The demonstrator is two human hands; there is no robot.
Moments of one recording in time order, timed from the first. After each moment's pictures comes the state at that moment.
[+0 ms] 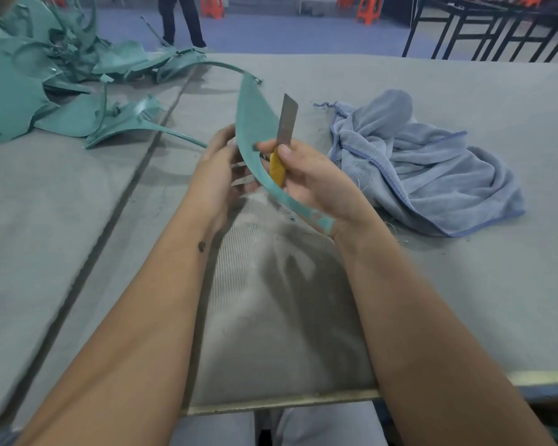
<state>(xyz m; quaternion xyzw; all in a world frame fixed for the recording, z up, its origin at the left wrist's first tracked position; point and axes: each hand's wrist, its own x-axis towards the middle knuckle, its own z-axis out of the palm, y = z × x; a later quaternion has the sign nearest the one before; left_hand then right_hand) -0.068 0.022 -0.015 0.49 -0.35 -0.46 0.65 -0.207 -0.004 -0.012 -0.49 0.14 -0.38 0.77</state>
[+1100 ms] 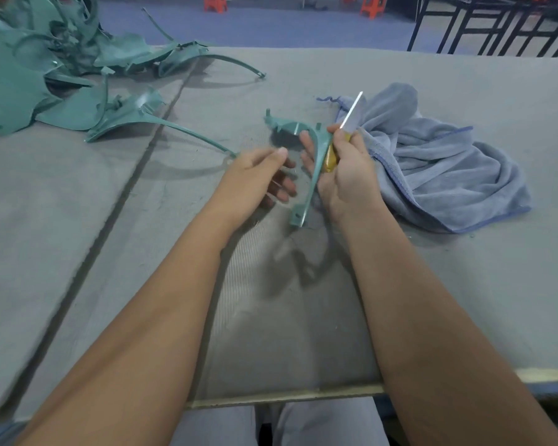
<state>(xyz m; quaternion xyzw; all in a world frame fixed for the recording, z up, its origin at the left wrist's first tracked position) -0.089 0.031 -0.020 0.56 -0.50 -0.41 0.53 -0.212 -0.028 -0.014 -0.30 0.29 -0.59 0.69</state>
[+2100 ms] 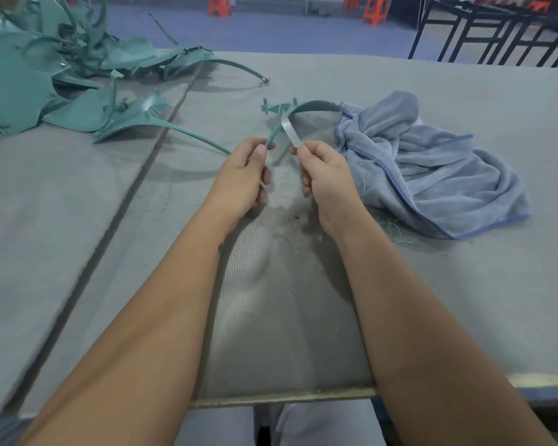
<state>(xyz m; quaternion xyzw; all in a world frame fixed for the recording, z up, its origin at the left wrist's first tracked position) -0.076 0.021 -0.025 0.59 -0.46 -0.36 0.56 -0.206 -0.014 -0.022 -0.58 0.40 -0.48 0.53</state>
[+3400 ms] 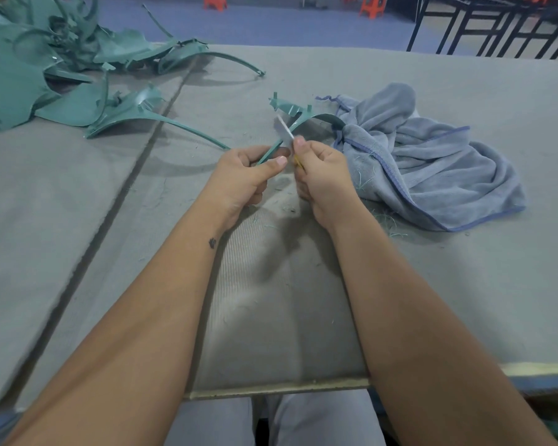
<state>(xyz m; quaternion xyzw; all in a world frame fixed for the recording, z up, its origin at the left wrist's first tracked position) -0.076 0.028 -0.028 0.49 -0.49 -0.46 0.56 -0.205 -0.016 -0.028 -0.53 0.35 -0.48 0.60</state>
